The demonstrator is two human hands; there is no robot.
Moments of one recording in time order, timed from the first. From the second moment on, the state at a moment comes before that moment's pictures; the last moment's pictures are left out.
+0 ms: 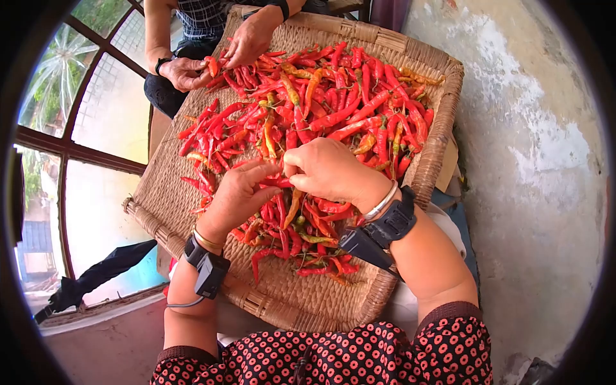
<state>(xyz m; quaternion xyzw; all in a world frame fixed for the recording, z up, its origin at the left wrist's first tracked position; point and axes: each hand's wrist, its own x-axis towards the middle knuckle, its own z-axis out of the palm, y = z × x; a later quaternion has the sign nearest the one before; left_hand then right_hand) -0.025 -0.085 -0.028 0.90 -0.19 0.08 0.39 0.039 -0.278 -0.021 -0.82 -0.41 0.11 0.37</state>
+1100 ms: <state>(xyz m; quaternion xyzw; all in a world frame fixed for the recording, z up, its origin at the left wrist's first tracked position) -0.023 -0.073 -0.048 0.97 -0.14 -0.13 0.16 0.040 -0.273 -0.016 -0.75 -0.25 0.27 0.56</state>
